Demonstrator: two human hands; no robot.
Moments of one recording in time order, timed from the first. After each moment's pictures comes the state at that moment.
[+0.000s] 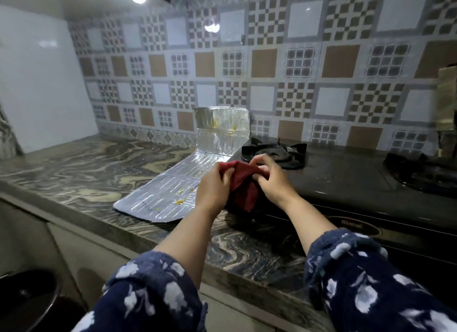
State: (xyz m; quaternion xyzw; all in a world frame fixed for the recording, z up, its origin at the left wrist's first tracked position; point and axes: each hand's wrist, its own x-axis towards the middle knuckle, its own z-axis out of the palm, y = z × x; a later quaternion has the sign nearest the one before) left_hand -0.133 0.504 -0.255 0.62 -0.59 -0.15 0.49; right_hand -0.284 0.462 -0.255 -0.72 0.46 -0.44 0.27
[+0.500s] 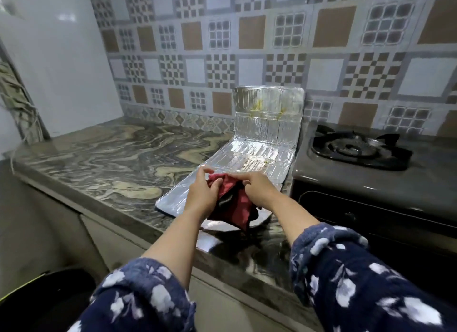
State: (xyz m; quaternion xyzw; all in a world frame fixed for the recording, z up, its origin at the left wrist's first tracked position) left_hand 0.072 0.433 -0.317 0.69 -0.52 -0.21 0.46; right_hand -0.072 0.377 -0.314 -0.77 0.47 -0.27 0.33
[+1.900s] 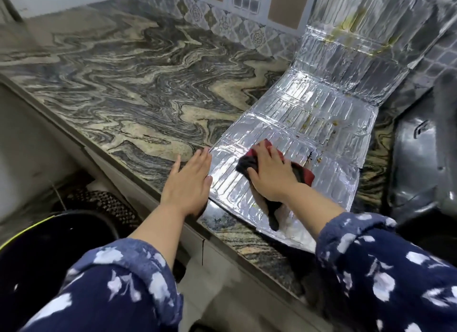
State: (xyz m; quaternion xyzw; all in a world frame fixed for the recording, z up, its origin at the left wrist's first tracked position) left_hand 0.246 0.383 -0.423 0.73 -0.68 -0.05 0.05; right_hand 0.054 0.287 -0.394 -0.85 0.50 0.05 0.15
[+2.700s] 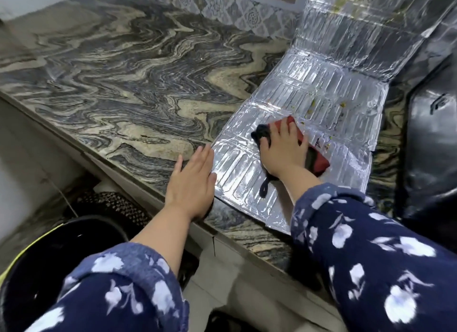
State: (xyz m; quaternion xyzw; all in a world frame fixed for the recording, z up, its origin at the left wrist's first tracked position) left_hand 0.248 0.382 -0.428 0.73 -0.68 -0.05 0.04; right_hand 0.066 0.254 -0.413 -0.77 0.64 0.00 0.09
